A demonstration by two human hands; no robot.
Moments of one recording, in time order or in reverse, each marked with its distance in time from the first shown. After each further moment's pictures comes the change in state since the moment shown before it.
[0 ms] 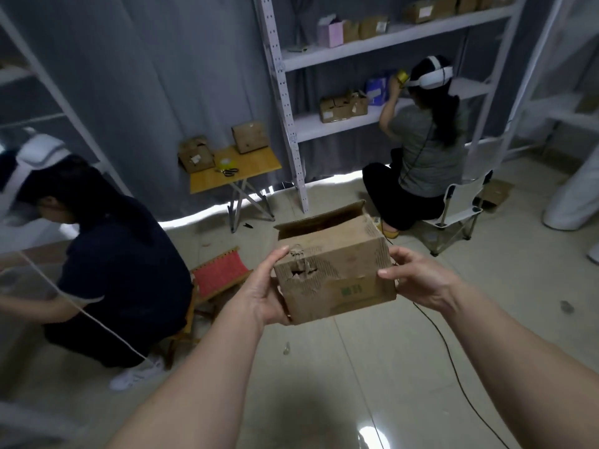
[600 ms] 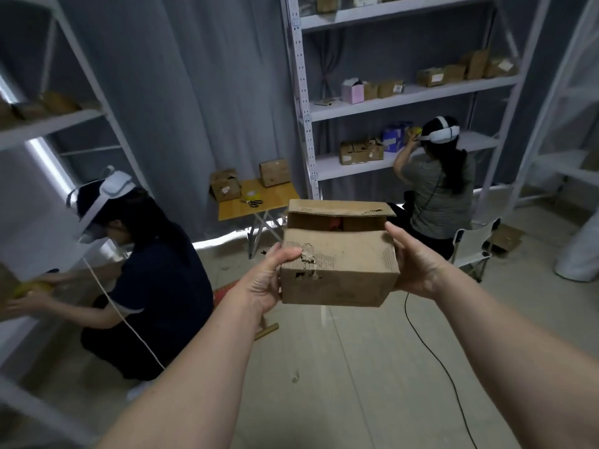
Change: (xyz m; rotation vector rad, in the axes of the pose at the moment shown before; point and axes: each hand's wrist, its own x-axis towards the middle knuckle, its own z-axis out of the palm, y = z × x) left_hand -0.136 0.057 0.014 0.131 -0.140 0.440; right_hand -0.060 -0.103 0.091 -0.021 -0.005 0.009
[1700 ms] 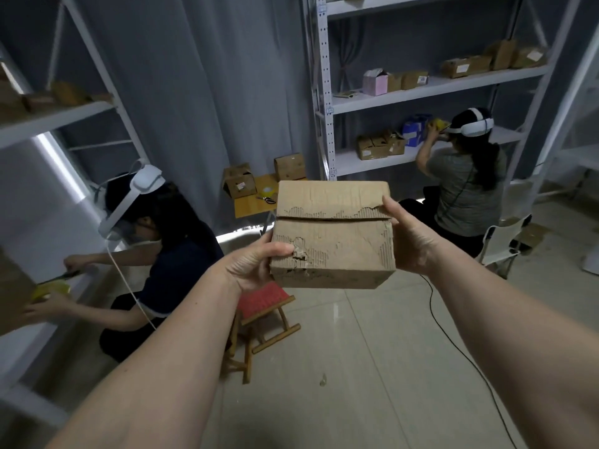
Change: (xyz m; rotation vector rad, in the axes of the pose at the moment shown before) left_hand 0.022 0.074 -0.173 0.143 -0.354 0.012; right_hand 0.092 0.007 0.139 -0.127 -0.086 -0.013
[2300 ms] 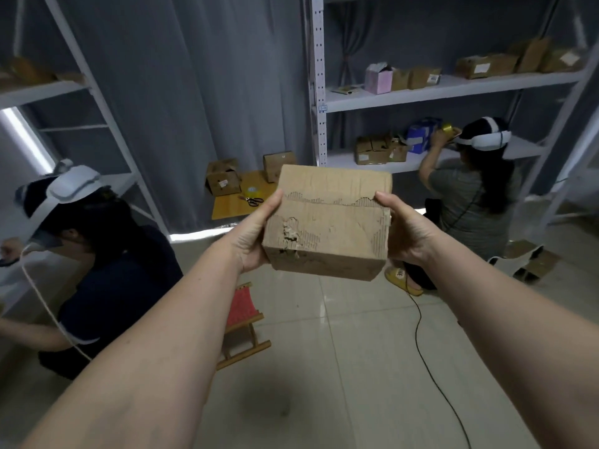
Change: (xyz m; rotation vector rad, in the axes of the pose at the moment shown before) left_hand 0.234 0.051 0.041 -0.048 0.304 0.005; right_hand 0.130 -0.101 -0.166 0.081 0.066 -0.001
